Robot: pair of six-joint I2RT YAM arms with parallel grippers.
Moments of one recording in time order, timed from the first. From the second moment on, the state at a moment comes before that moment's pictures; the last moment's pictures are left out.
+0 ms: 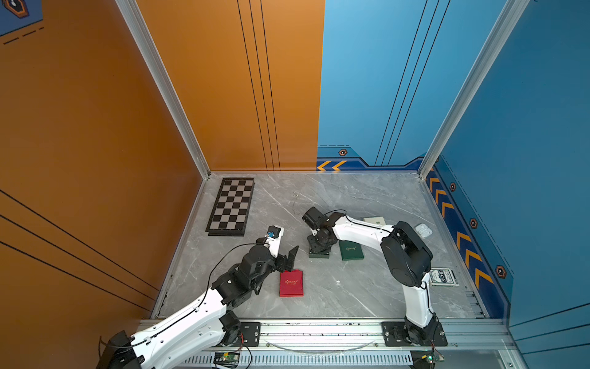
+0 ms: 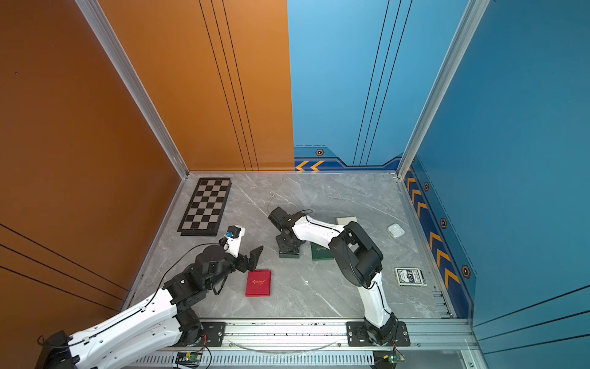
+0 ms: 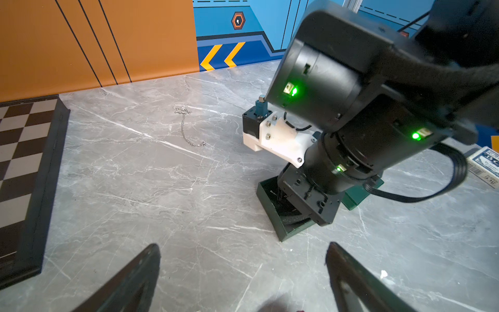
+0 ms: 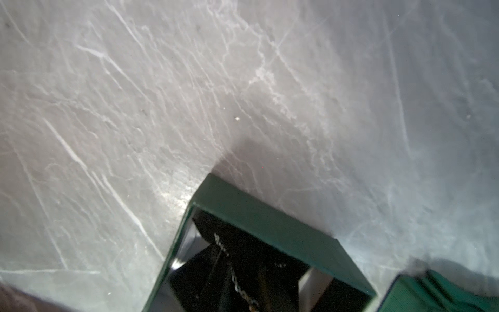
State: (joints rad) left arm -0.76 0.78 0.42 -0.04 -0.24 -0.22; right arm 0.79 2.02 1.45 -0.71 0.06 0.35
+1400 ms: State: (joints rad) left arm -0.72 1.07 0.51 0.13 0.13 -0.42; right arm 0.80 1.63 1.34 -0.66 -0.07 0.36
